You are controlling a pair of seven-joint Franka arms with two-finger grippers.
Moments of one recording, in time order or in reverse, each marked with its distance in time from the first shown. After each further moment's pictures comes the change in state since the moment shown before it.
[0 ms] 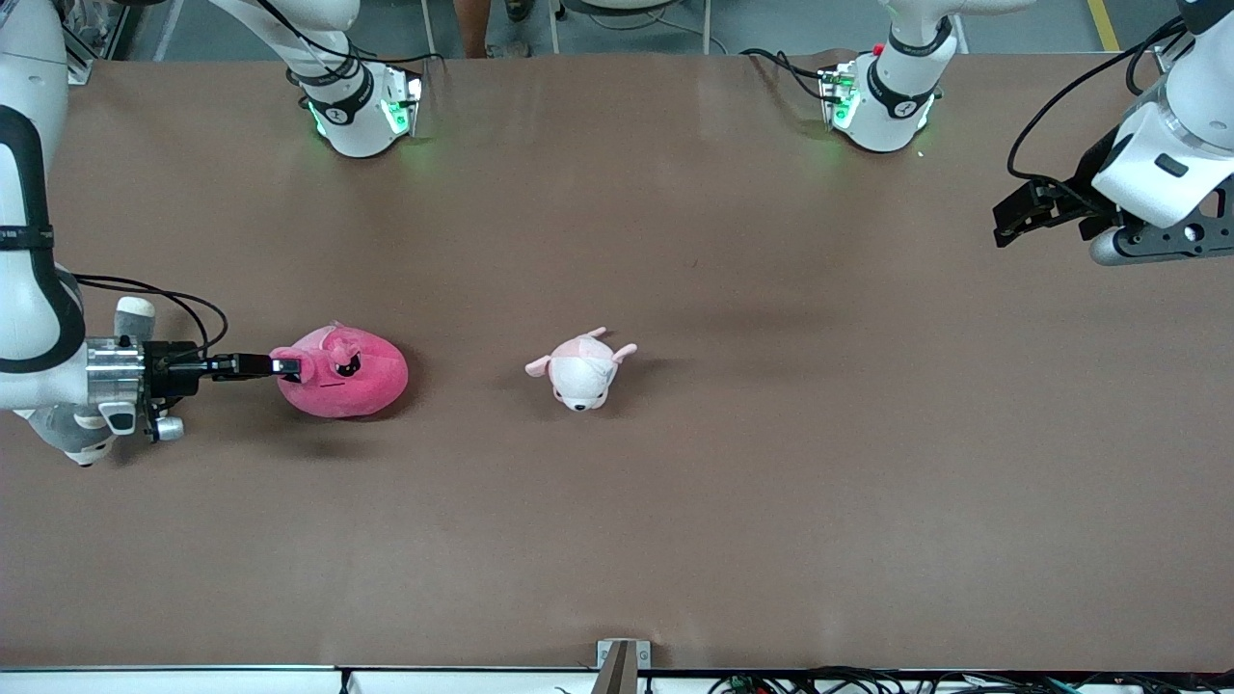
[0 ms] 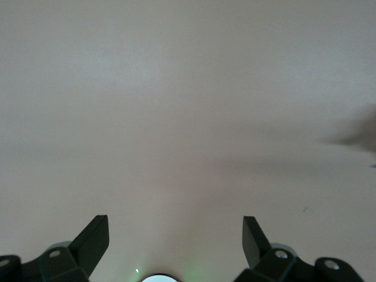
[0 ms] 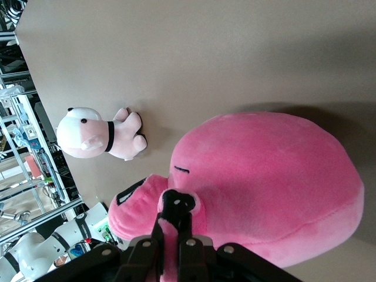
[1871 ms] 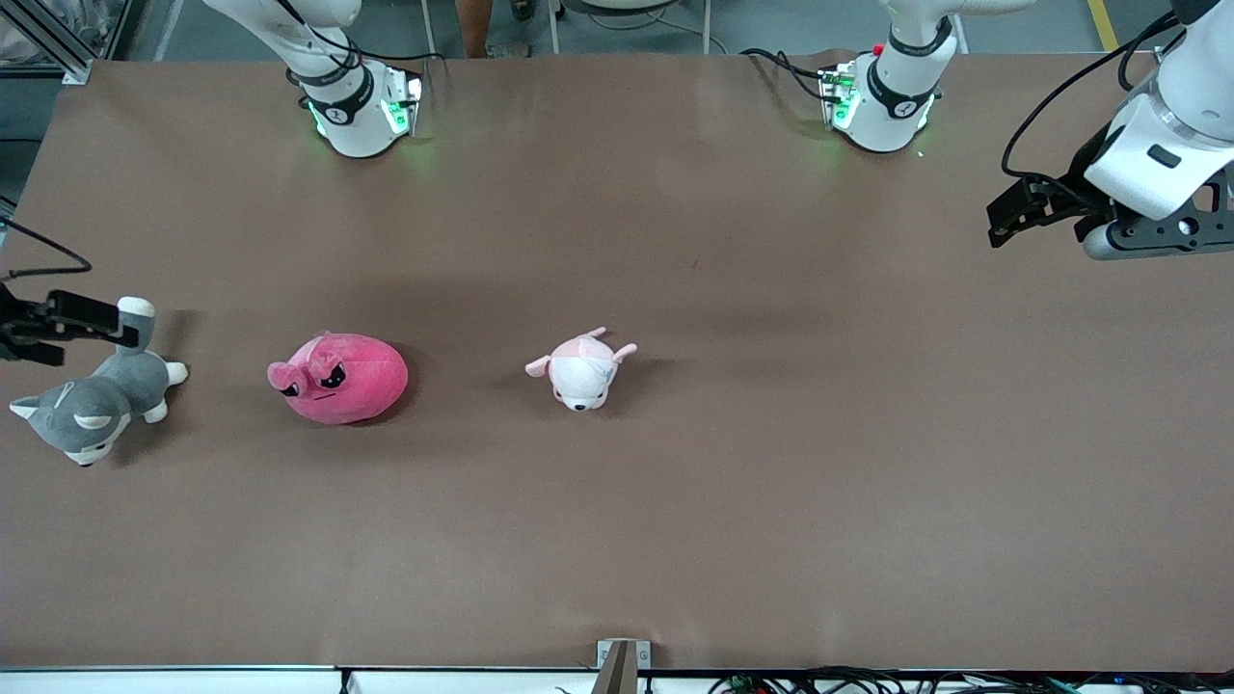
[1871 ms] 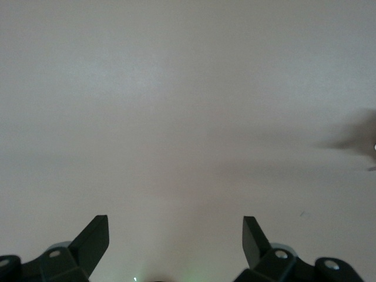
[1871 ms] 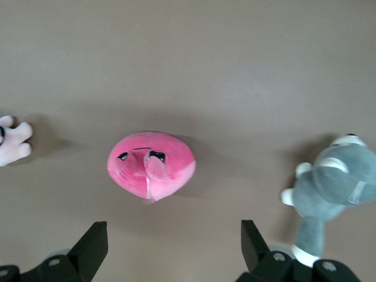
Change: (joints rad) left arm -0.002 -0.004 -0.014 -0.006 0.000 0.028 0.000; right arm 0.115 -0.231 0.018 0.425 -0.671 -0.124 0.176
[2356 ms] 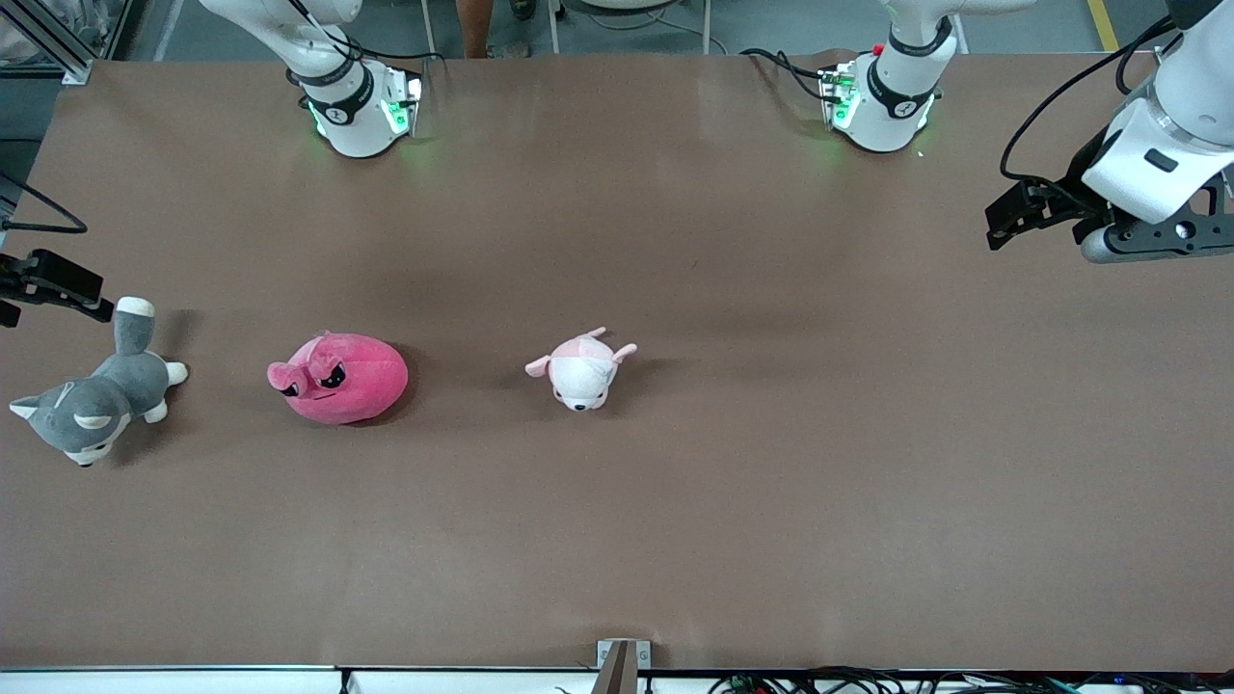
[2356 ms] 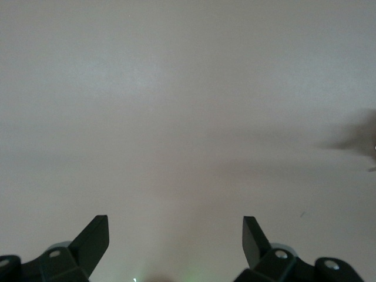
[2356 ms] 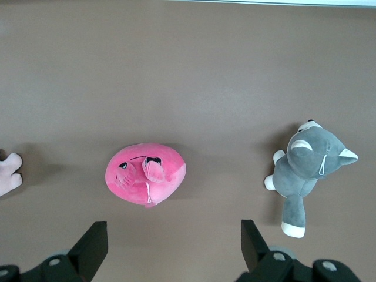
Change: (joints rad) left arm 0.000 0.005 0.000 -0.003 0.000 0.006 0.000; right arm 0.062 -0.077 0.001 -0.002 -0.077 0.000 0.192
